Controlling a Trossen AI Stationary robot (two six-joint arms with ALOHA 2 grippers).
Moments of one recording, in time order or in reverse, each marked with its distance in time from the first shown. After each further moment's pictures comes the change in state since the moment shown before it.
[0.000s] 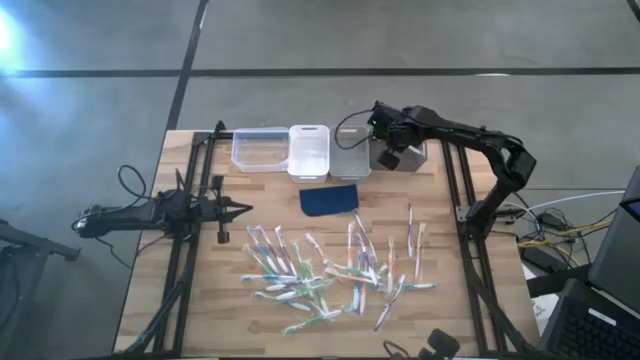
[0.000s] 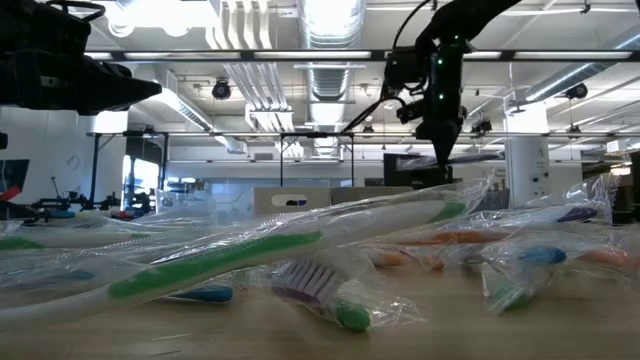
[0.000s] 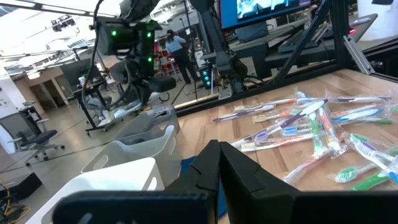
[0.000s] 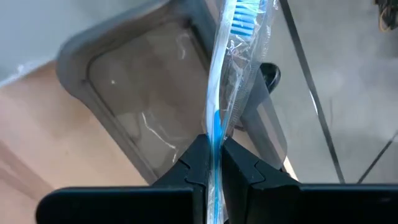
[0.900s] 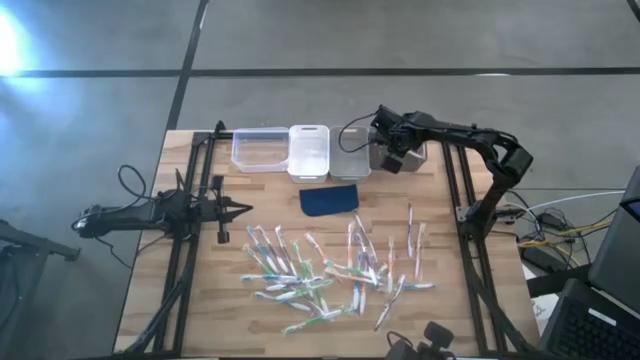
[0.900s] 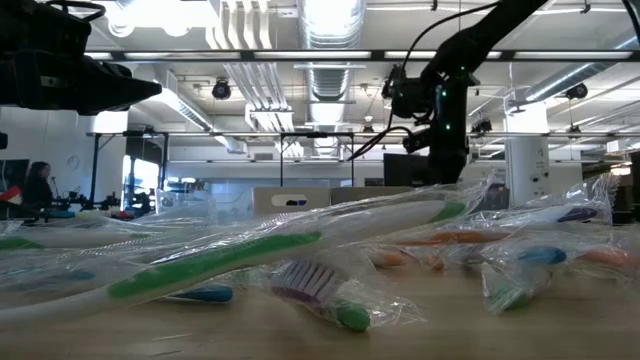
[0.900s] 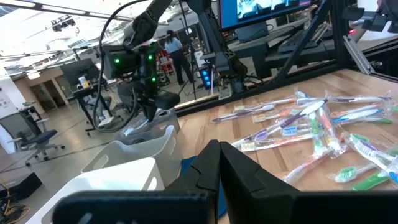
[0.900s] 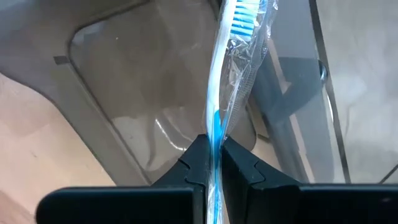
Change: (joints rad) left arm 0.000 0.000 0.000 0.000 0.000 0.000; right arm -0.075 0.040 -0.152 0.191 -0.080 -0.138
